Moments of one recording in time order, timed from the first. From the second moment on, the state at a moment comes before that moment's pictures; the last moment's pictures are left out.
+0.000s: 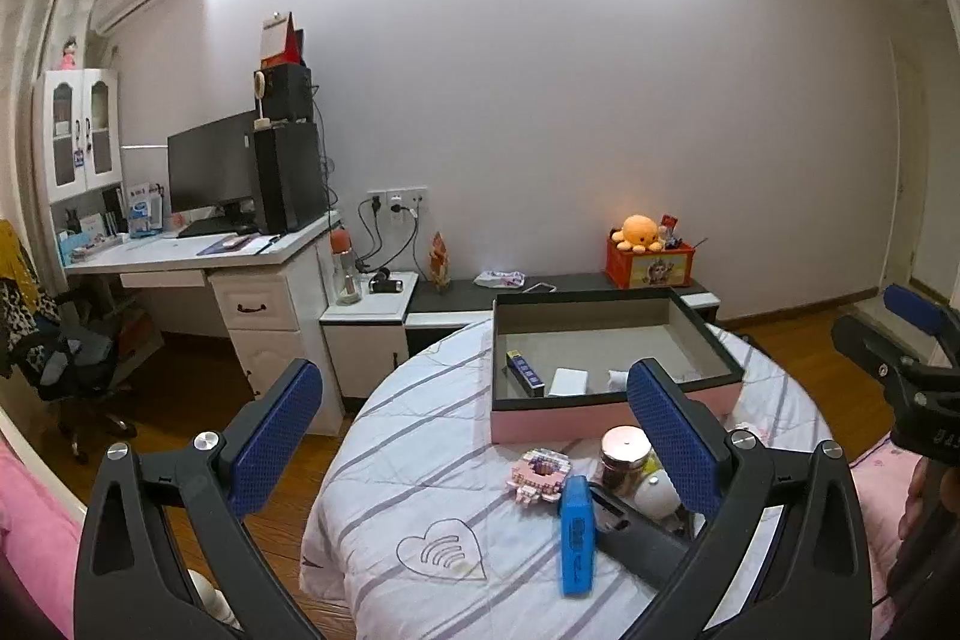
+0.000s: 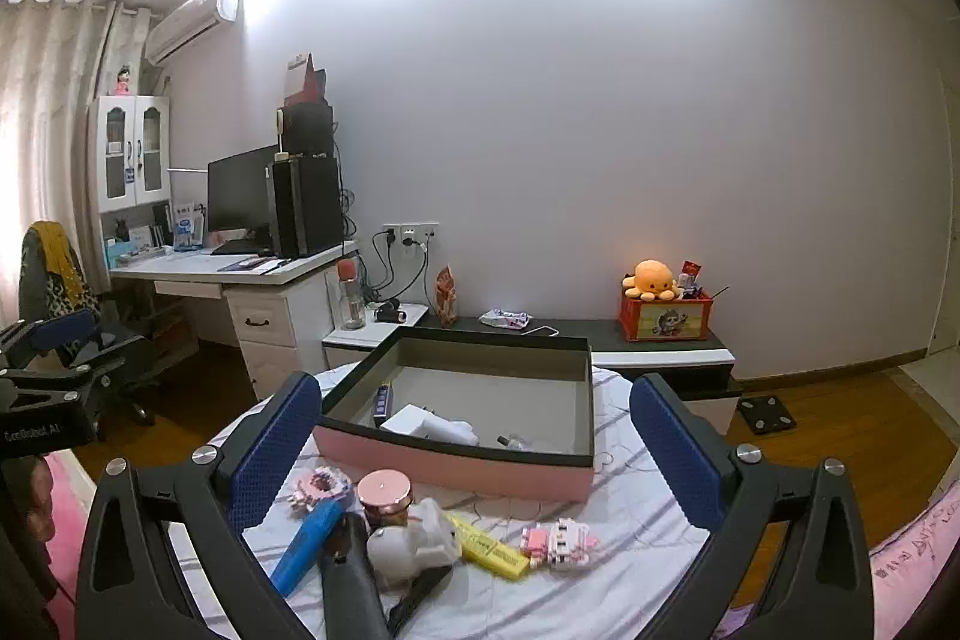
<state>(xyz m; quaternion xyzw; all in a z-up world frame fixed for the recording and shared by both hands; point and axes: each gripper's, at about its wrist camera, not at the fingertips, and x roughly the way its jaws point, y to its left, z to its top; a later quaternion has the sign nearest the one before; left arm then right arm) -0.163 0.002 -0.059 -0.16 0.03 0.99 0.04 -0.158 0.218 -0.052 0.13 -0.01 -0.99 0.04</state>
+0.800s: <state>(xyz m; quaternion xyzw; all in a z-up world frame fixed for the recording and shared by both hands) -0.169 0.030 -0.121 -0.25 0.07 0.96 0.08 -0.137 0.240 -0.090 0.19 -0.01 -0.98 0.02</state>
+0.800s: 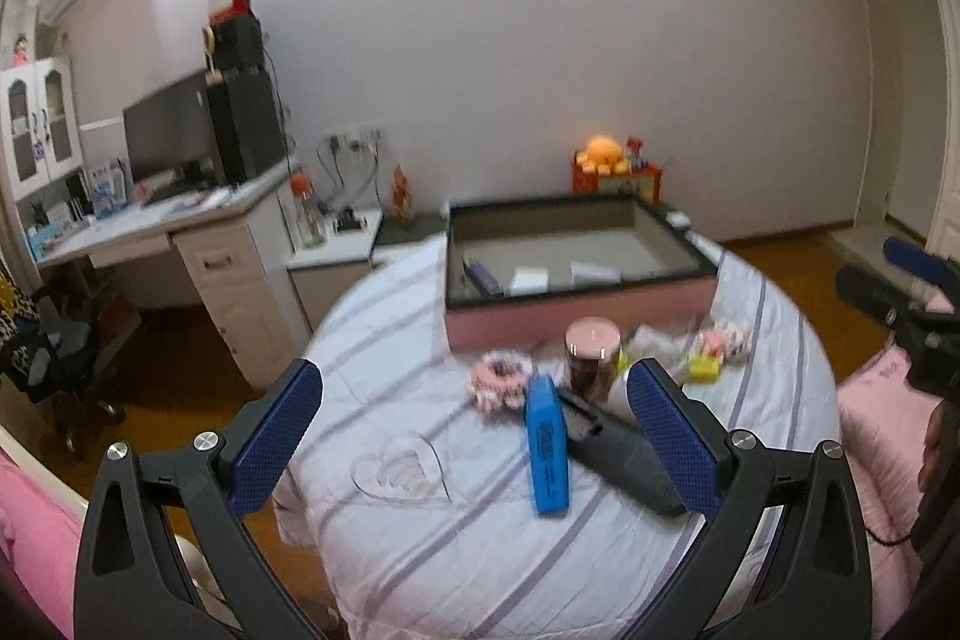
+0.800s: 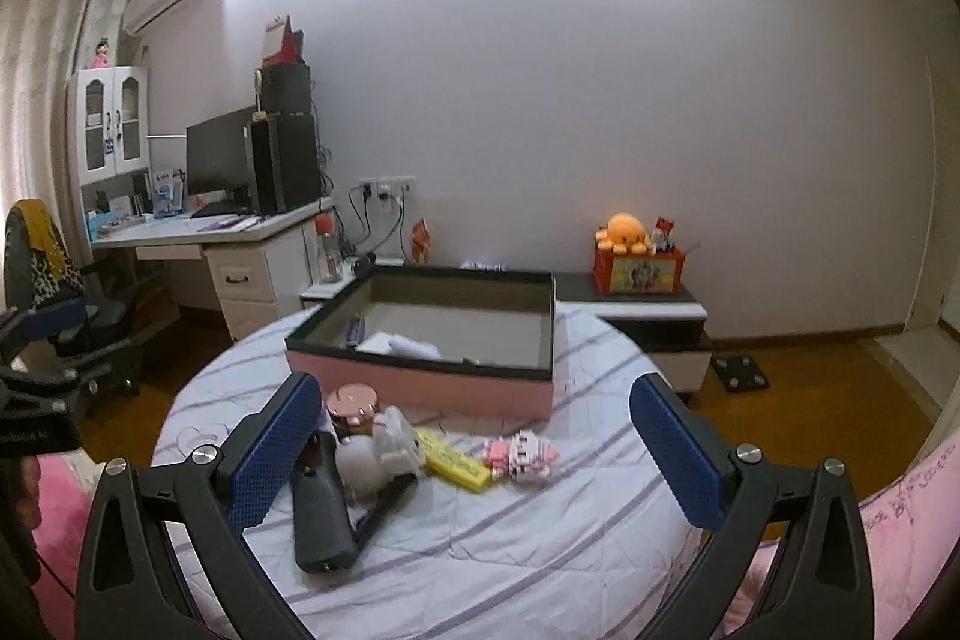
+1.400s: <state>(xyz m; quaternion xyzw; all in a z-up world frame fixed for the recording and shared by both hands) -0.244 0.047 -0.220 -0.38 0.06 0.92 0.08 -0.197 0.290 -0.173 0.30 -0.05 -0.95 0.00</state>
